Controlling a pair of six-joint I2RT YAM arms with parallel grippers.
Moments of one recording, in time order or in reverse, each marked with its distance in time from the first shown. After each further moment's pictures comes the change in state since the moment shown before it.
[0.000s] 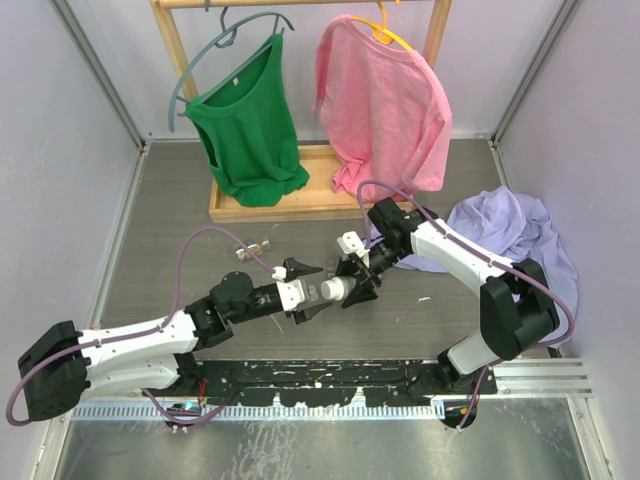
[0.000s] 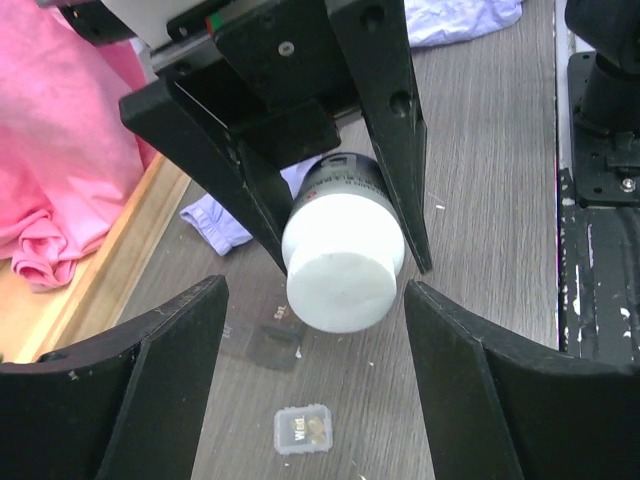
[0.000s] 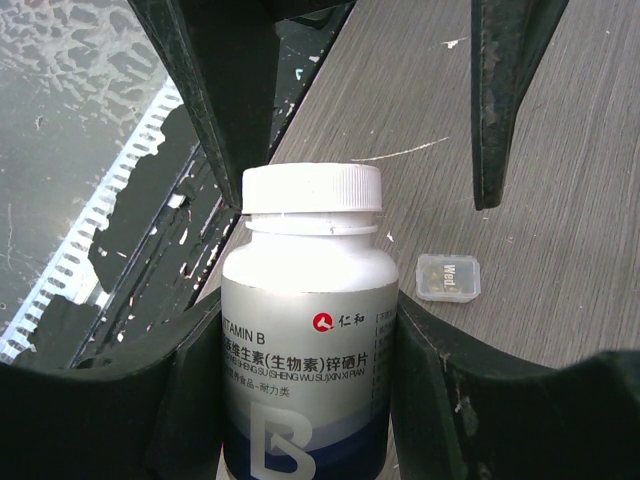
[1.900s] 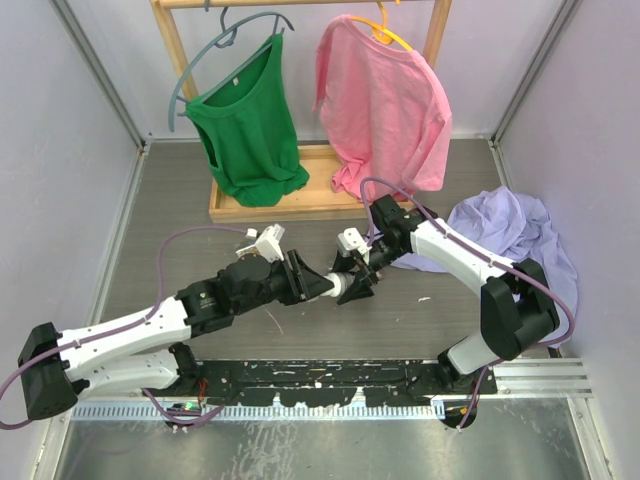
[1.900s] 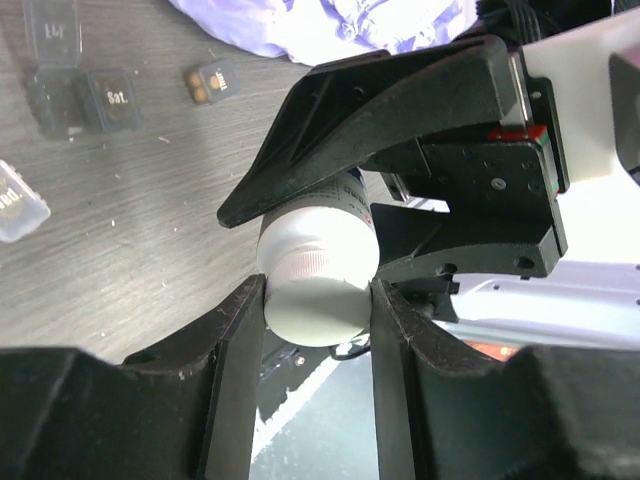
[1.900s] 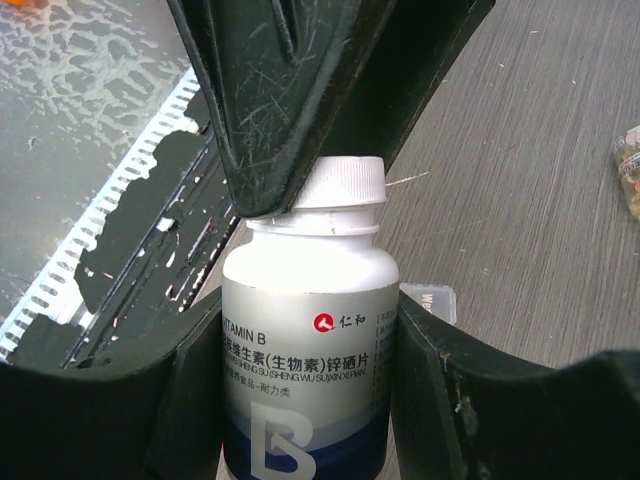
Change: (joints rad) left arm -0.008 0.000 0.291 -0.580 -0.310 -1.361; right arm 0.002 0.000 0.010 0.039 -0.054 0.003
